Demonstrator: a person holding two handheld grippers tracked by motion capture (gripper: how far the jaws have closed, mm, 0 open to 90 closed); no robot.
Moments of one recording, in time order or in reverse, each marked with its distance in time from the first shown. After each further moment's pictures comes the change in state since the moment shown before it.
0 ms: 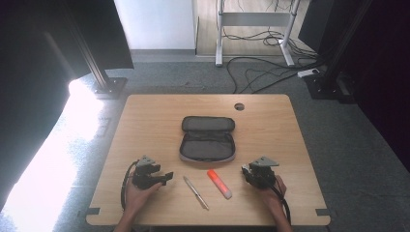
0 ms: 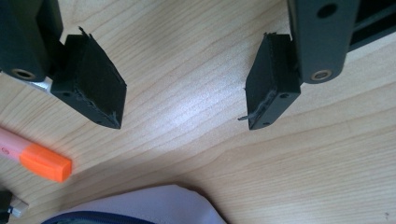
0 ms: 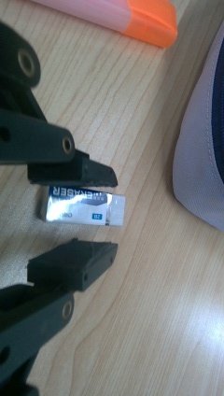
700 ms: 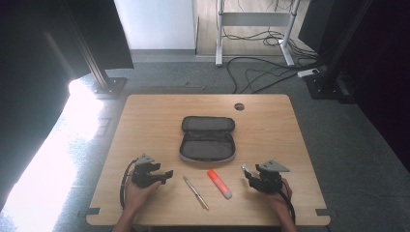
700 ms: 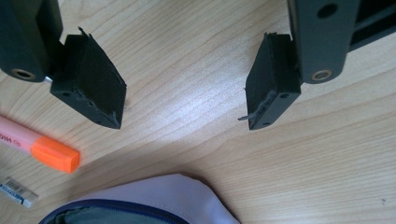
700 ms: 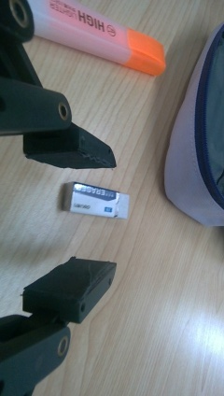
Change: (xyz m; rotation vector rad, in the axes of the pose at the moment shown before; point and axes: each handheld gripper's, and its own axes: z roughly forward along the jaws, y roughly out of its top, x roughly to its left) left arm 0.000 0.006 -0.002 -0.009 -0.012 0.006; right arm -0.006 -0.008 -0.024 -0.073 0.034 0.022
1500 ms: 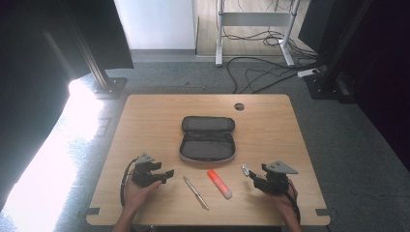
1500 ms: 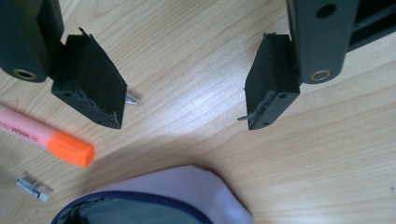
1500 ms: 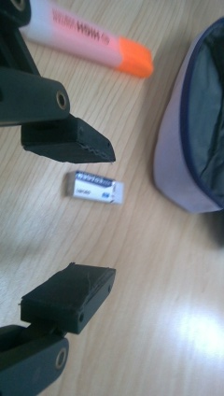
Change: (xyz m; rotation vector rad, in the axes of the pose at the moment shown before) left arm 0.000 0.005 -0.004 -0.007 -0.030 -0.002; right arm -0.010 -0.003 -0.017 -0.040 -0.016 0.018
